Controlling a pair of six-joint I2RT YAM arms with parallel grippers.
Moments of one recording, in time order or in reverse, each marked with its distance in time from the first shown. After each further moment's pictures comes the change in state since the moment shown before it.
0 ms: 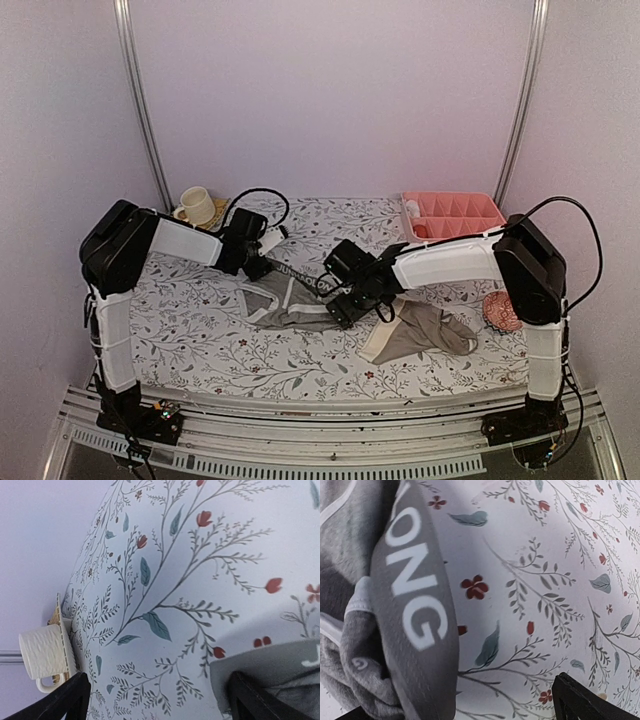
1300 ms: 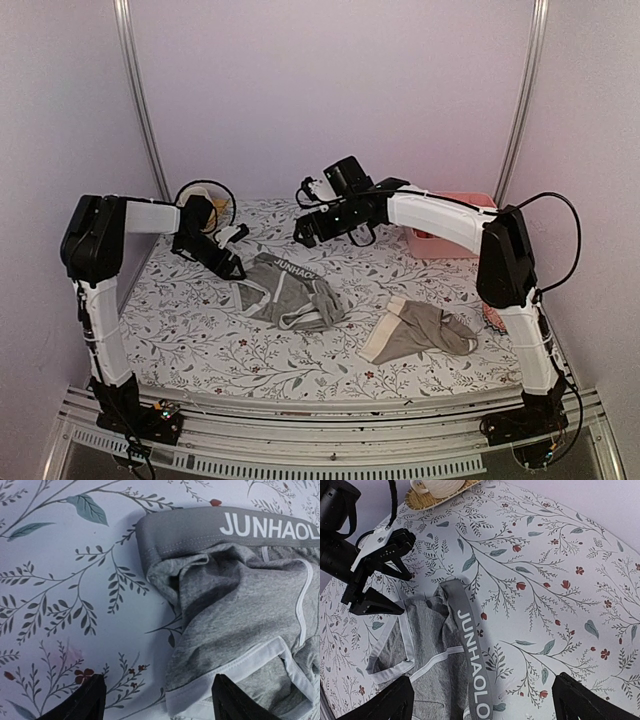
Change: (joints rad) left arm 0.326 -0.013 0.178 -0.658 0.811 -0.261; right arm -0.180 0.223 0.692 -0.034 -0.442 -0.067
